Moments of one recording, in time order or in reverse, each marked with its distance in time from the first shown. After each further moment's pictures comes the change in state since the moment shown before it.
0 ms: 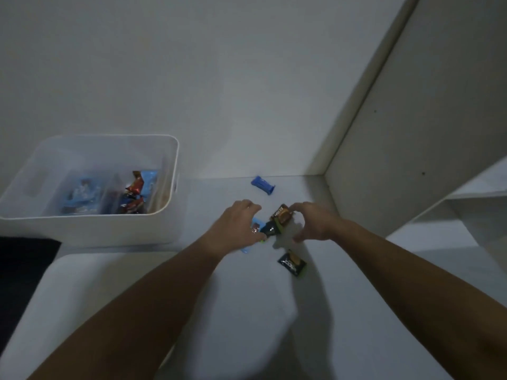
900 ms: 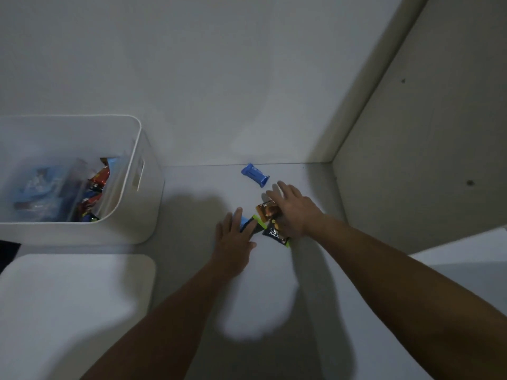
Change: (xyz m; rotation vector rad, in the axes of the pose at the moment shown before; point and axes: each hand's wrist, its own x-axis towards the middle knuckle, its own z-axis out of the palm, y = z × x) left_hand 0.022 -0.014 0.130 0.199 -0.048 -0.177; right_hand 0.094 0.041 0.044 -0.229 0.091 -0.232
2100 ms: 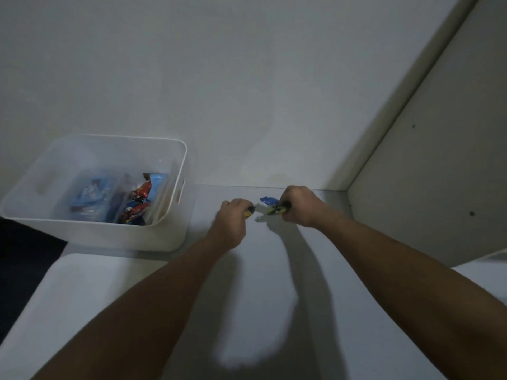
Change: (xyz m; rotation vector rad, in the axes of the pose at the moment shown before) left_hand 0.027 -0.052 -0.097 -0.280 0.297 0.008; right_hand 0.014 -0.044 -0.083 0.184 0.133 -0.011
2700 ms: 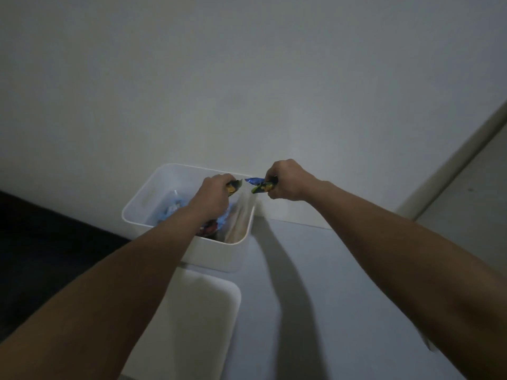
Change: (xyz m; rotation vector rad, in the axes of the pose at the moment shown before) left_hand -0.011 -0.068 -0.227 0.062 0.165 -0.218; right_hand 0.050 -0.206 -0.107 -0.046 0.118 -0.262
